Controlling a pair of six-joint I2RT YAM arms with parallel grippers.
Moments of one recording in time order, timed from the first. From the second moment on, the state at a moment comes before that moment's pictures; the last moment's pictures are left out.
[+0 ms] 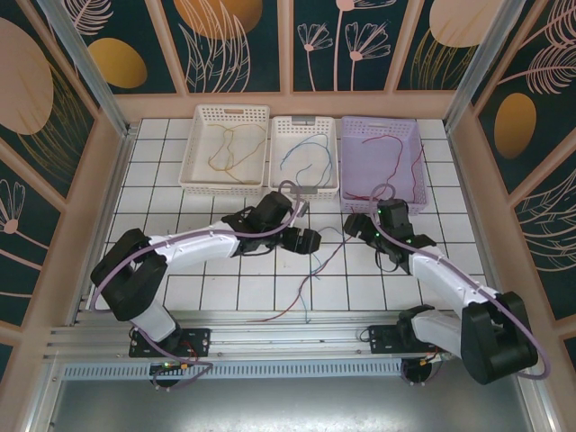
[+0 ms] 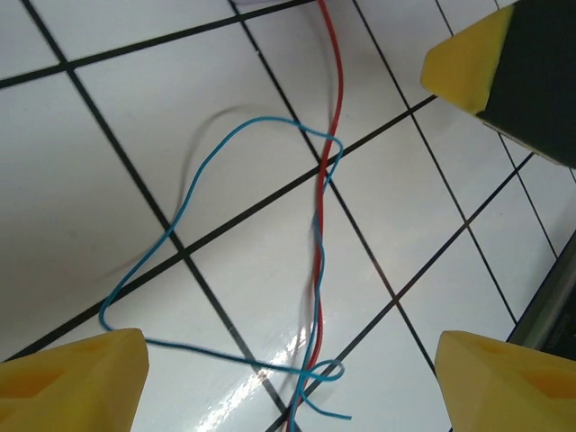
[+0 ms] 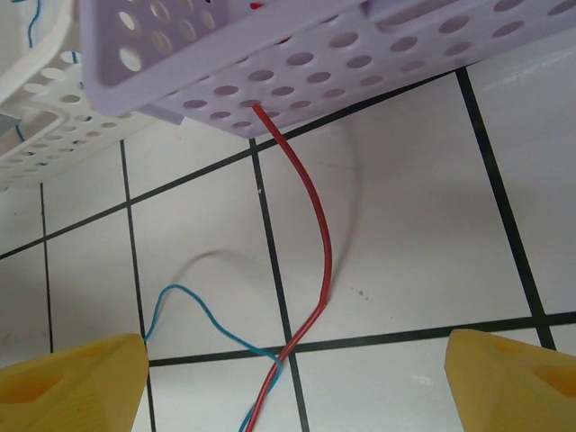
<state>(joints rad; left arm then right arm) -0.86 1.62 0.95 -0.13 0.27 -0.54 0.33 1.13 0.51 -0.21 -0.09 0.68</state>
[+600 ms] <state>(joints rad) -0.86 1.74 0.94 -0.09 0.22 -0.58 0.35 1.32 0.52 -0.11 -0.02 0.68</state>
